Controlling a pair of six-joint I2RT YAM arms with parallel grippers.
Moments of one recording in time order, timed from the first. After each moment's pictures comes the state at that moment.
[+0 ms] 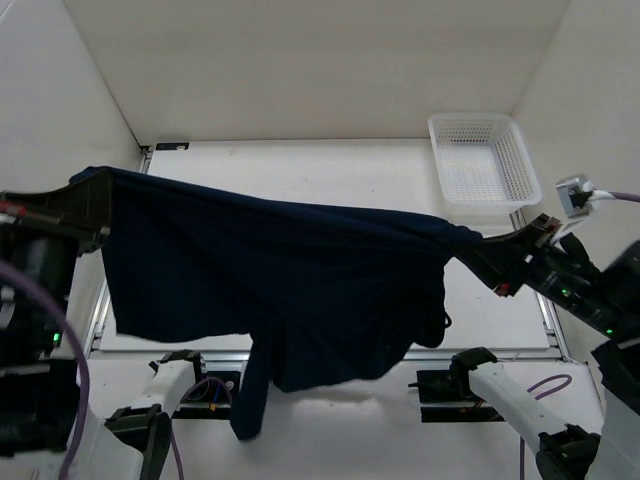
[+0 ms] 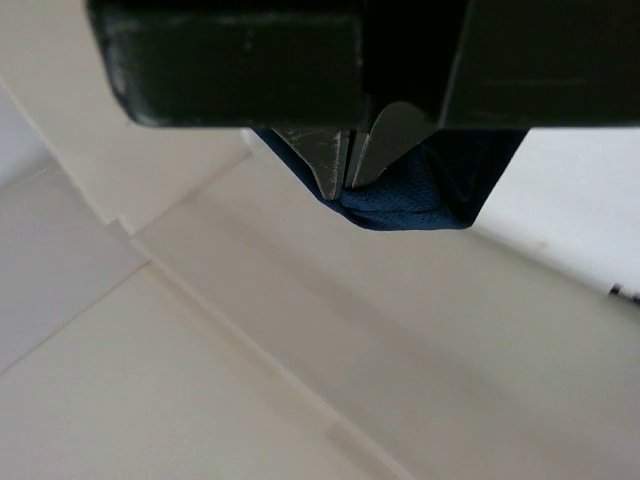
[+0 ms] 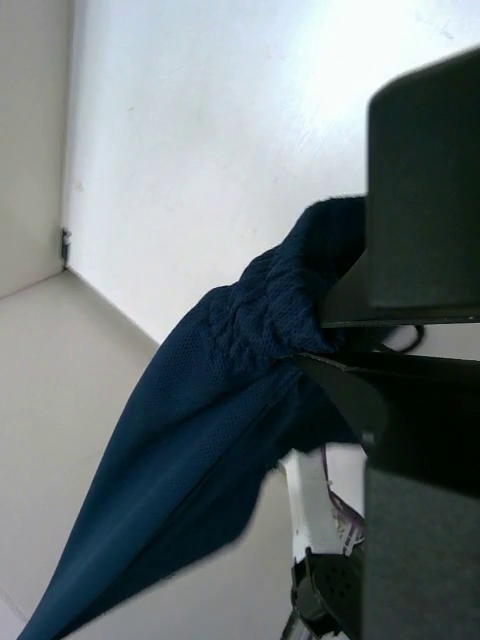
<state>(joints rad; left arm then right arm) 0.11 0.96 2.30 -1.11 0.06 -0.74 0.33 0.76 1.78 -1.08 -0.50 0.45</state>
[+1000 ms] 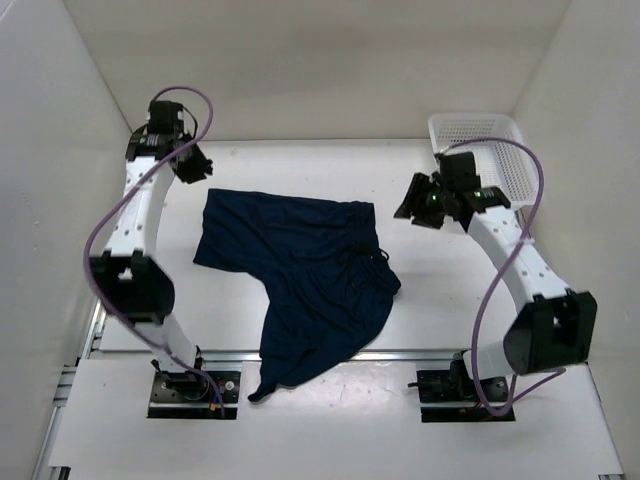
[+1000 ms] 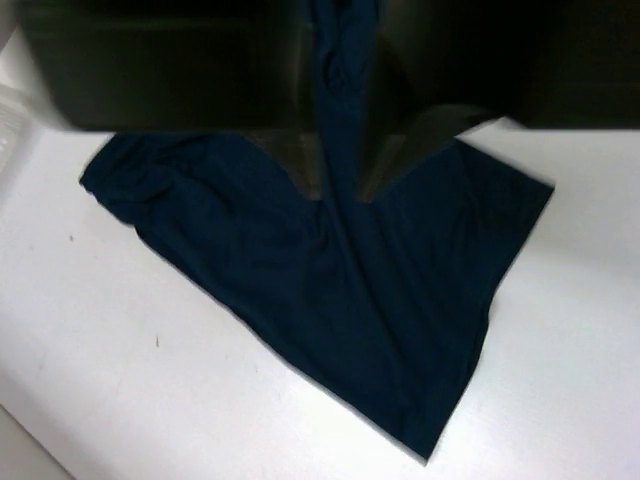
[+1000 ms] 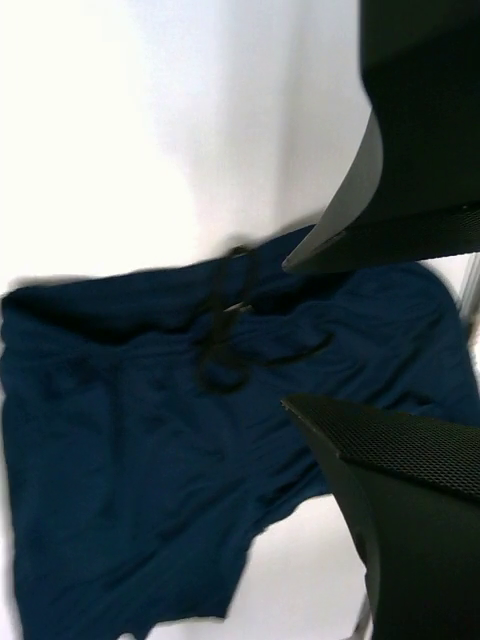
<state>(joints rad) 0.00 1.79 1.87 -0.93 -0.02 -0.55 0.23 1.44 1.29 -0.68 -0.20 0.49</state>
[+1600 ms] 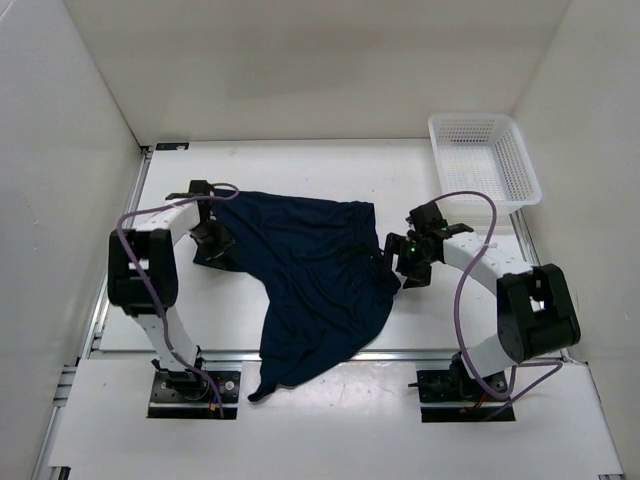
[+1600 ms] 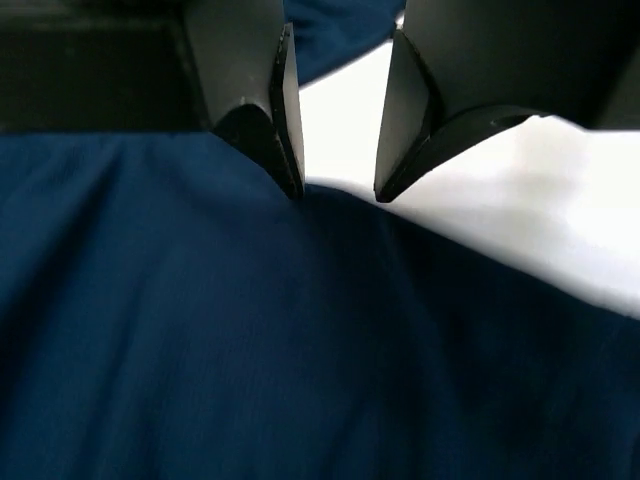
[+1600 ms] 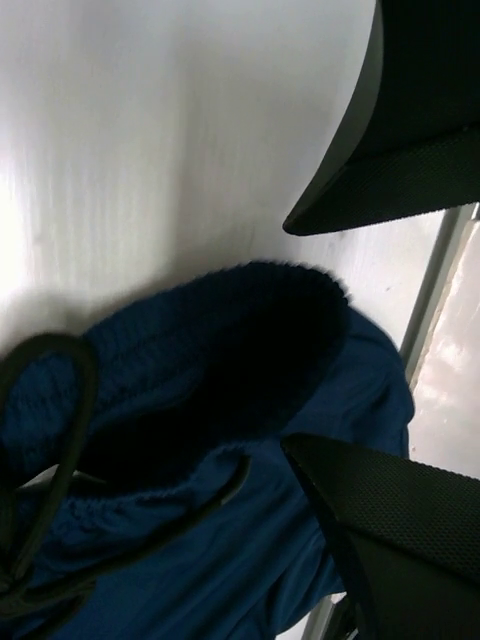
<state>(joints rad) -0.03 1.77 1.17 -0.81 0.10 -0.59 0.33 1.48 0.86 -0.59 -0.28 0.49</state>
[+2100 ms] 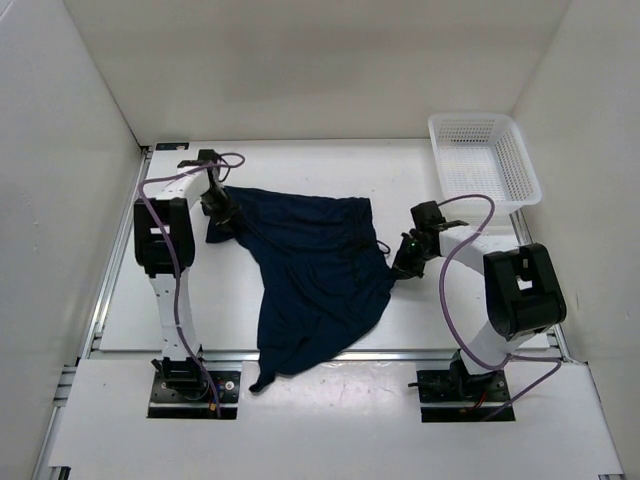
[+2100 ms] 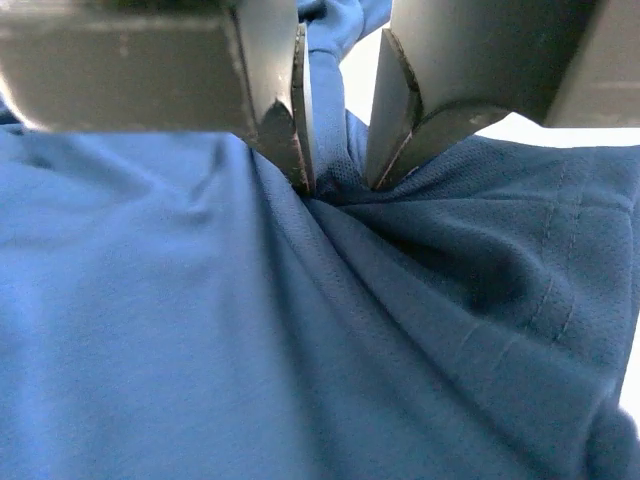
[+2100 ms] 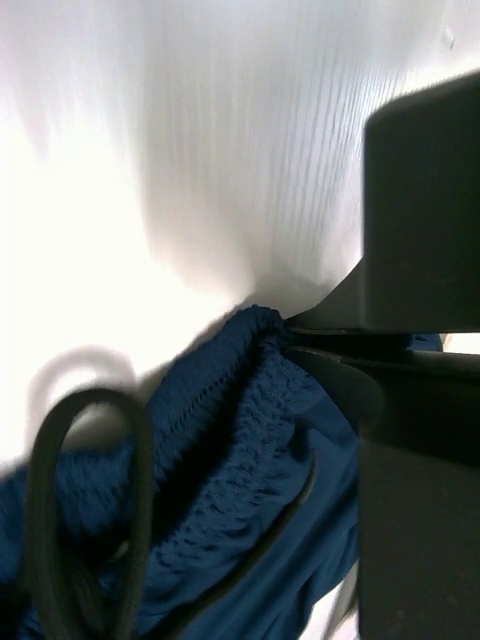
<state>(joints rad) -0.02 2.17 1.66 -0.87 0.14 -0.57 0.30 1.63 0.88 -0.49 -0.29 0.63</state>
